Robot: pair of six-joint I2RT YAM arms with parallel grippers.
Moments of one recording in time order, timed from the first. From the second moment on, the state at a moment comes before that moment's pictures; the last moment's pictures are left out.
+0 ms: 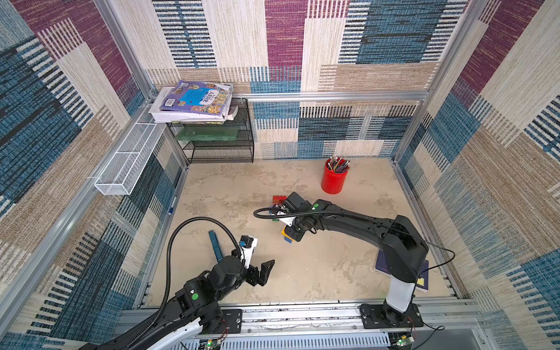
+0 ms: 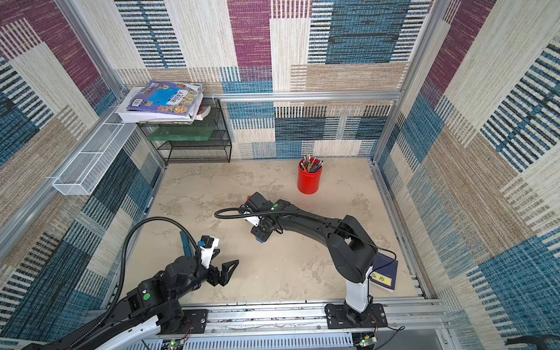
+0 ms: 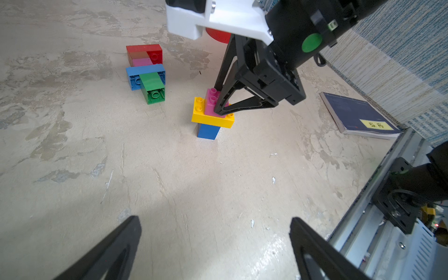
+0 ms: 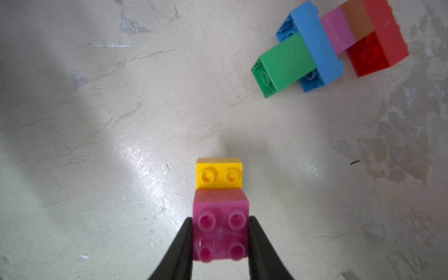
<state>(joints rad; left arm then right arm) -0.92 0.41 0.32 -0.41 -0.18 -0.40 0.85 1.85 1.41 -0.70 0.00 -0.18</state>
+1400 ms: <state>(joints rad) -0.92 0.39 0.32 -0.41 -0.20 -0.42 0.84 1.78 1.41 -0.69 0.01 -0.18</state>
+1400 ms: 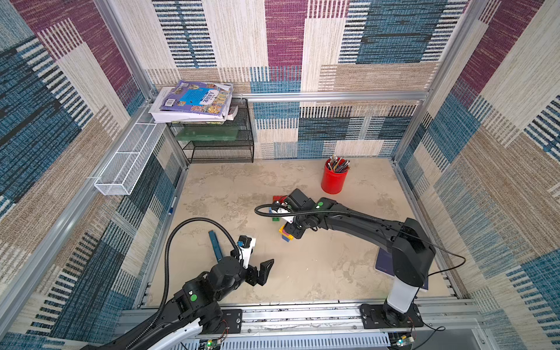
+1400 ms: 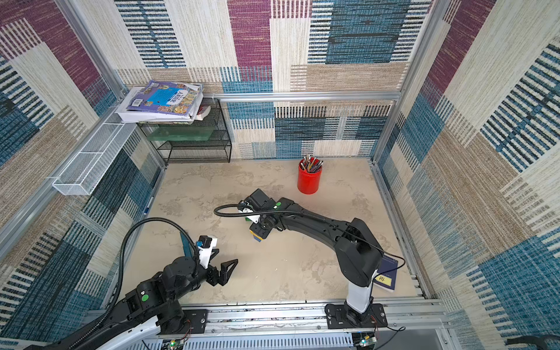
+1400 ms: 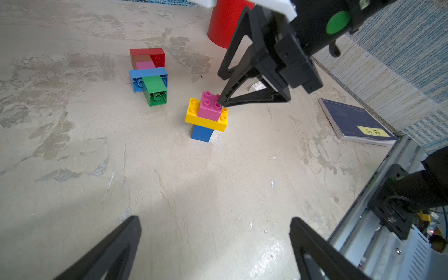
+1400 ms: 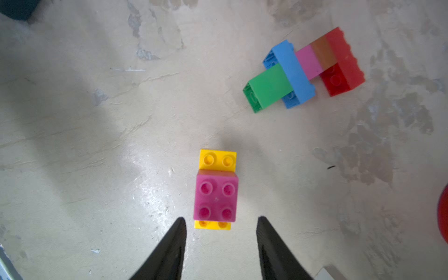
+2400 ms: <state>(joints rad) -0.92 0.39 0.33 -0.41 -0.20 -0.42 0.40 1.71 1.13 -0.65 0.30 0.15</state>
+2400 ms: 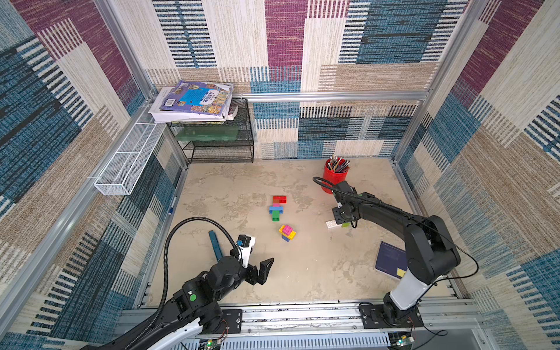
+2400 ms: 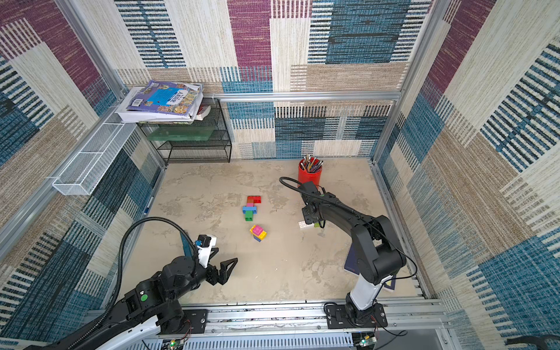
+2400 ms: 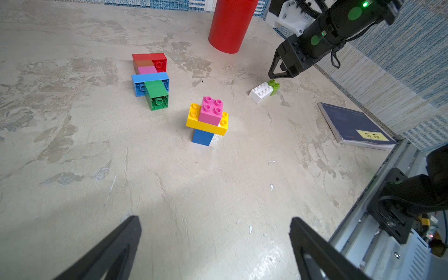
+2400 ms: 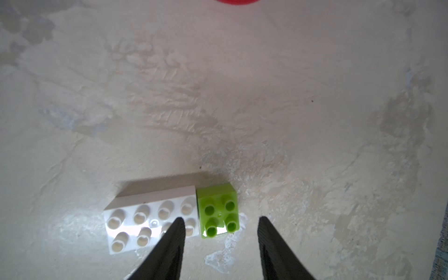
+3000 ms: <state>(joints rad) -0.92 0.39 0.33 -0.41 -0.20 -0.42 0.37 1.77 1.14 -0.67 0.30 0.17</state>
